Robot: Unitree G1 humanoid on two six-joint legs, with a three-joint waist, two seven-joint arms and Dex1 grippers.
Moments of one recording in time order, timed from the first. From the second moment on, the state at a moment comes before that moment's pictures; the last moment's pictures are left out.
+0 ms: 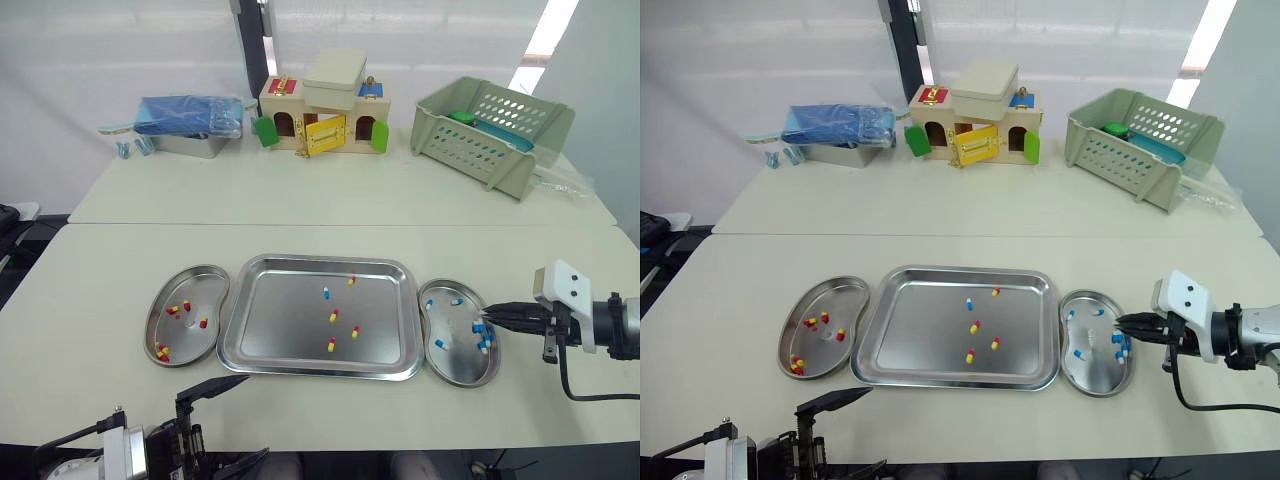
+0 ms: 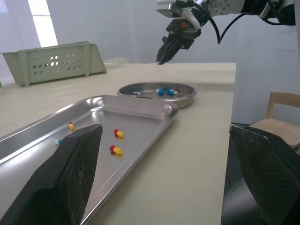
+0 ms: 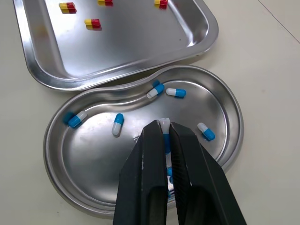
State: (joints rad) left arm 0.52 0.51 0.18 -0.18 -0.70 -0.55 -1.42; right arm -0.01 -1.03 -0.25 -0.35 0.39 0.47 1.15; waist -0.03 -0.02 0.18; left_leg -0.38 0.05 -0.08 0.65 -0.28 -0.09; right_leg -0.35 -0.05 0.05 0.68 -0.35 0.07
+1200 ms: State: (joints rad) left arm 0.43 0.86 0.58 -0.18 -0.68 0.09 -0.94; right arm 0.08 -1.01 -0.37 0.00 0.41 0.21 1.27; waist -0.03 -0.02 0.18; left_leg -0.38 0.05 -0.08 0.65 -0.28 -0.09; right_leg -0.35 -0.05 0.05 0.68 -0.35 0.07
